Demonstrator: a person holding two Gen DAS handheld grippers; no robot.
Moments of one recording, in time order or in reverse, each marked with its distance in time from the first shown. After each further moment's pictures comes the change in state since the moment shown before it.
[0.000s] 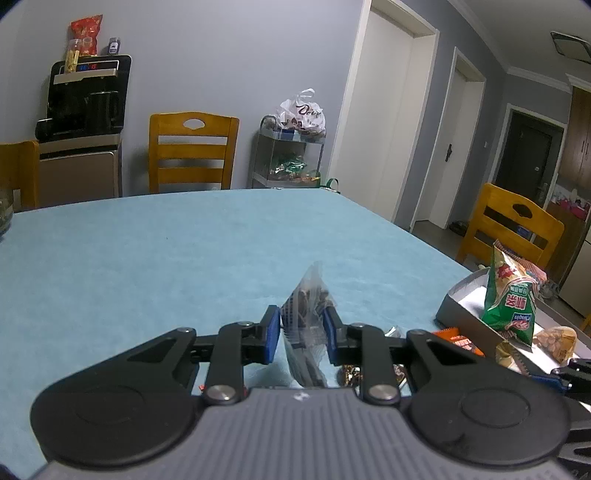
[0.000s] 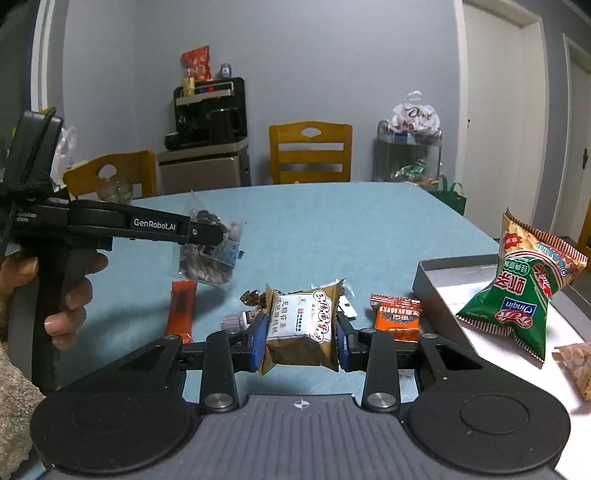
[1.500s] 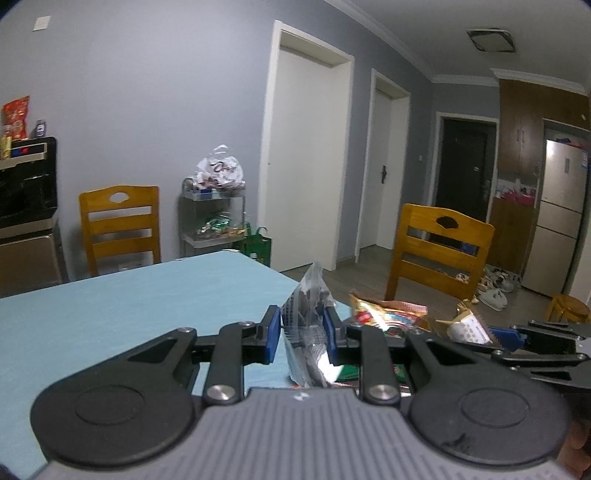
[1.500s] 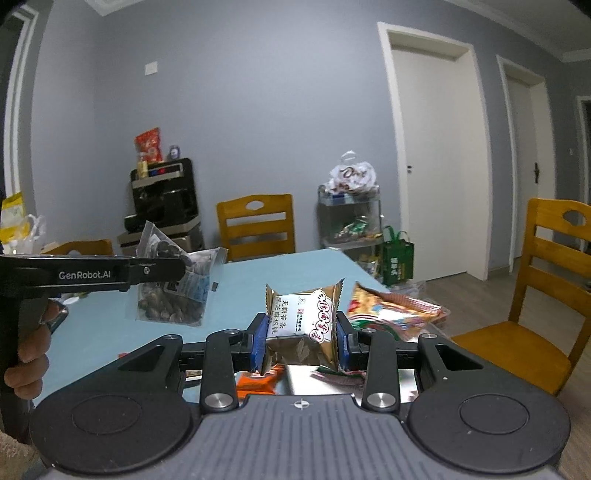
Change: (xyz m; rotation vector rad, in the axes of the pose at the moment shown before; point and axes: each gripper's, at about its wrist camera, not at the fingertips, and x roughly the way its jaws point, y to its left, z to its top) left arm -0.053 -0.192 0.039 0.186 -0.142 -0.152; right arm -0.097 -0.122 0.007 0.125 -0.224 -0.097
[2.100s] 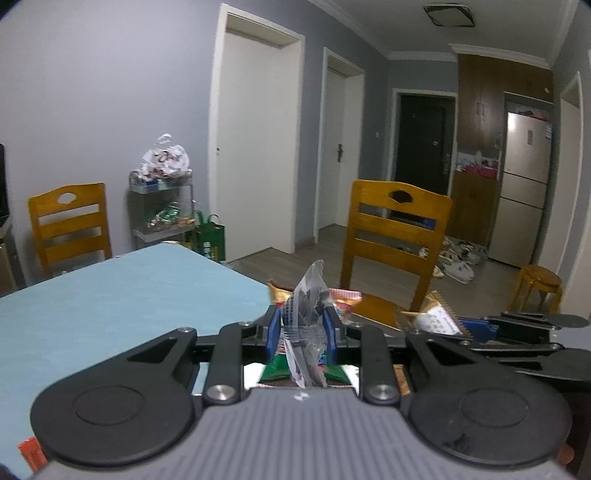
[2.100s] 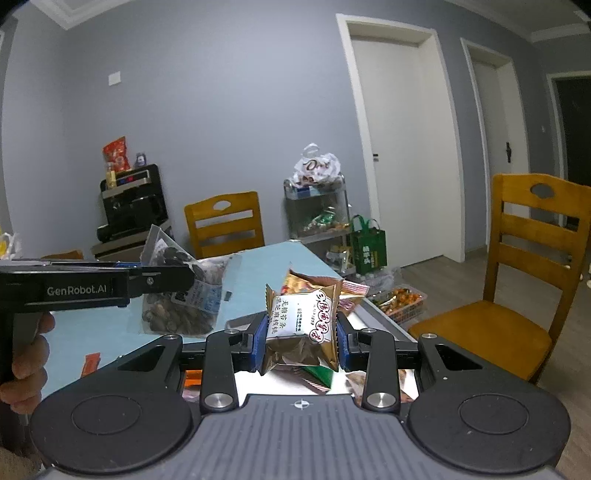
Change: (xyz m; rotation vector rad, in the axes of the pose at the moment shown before) left arm 0.053 -0.081 -0.004 0.072 0.063 -0.130; right arm -0.004 -0.058 -0.013 0.082 0.015 -0.069
